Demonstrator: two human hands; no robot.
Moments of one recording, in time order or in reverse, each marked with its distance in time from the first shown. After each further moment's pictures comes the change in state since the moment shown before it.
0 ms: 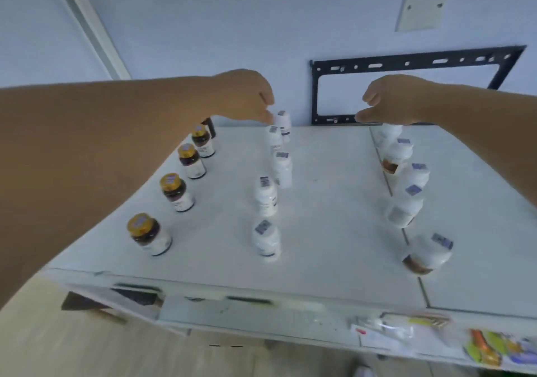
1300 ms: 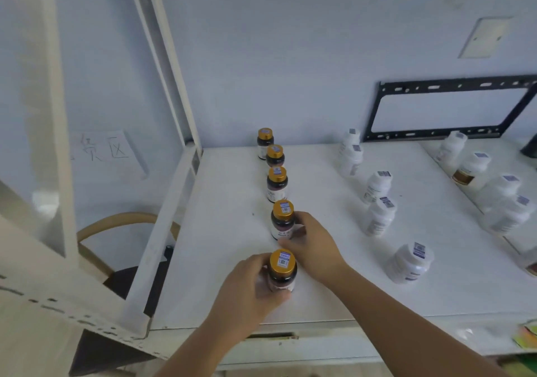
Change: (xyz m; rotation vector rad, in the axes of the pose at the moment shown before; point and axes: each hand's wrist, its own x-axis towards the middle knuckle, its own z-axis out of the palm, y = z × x) left_hand -0.242 -0.192 0.232 -0.871 0.084 -0.092; right_hand -0.046 -0.360 0.240 0.832 0.061 0.227
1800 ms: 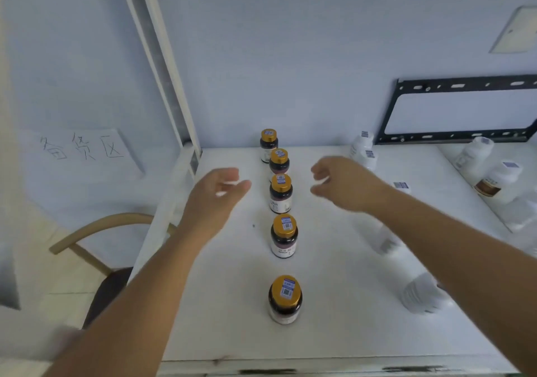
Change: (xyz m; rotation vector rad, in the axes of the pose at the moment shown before) left_hand 0.136 0.022 -0.103 -0.177 0.318 -0.068; right_hand 0.096 -0.069 -0.102 -0.478 -0.096 -0.147
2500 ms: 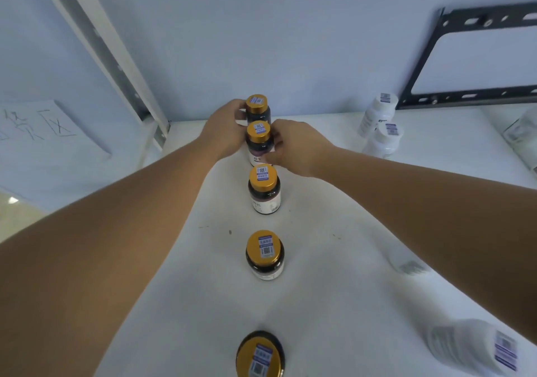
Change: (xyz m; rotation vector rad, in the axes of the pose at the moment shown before) left_hand 0.197 -0.023 0.093 0.287 -0.155 0.035; right_hand 0.139 0.018 0.062 0.054 -0.034 -0.175
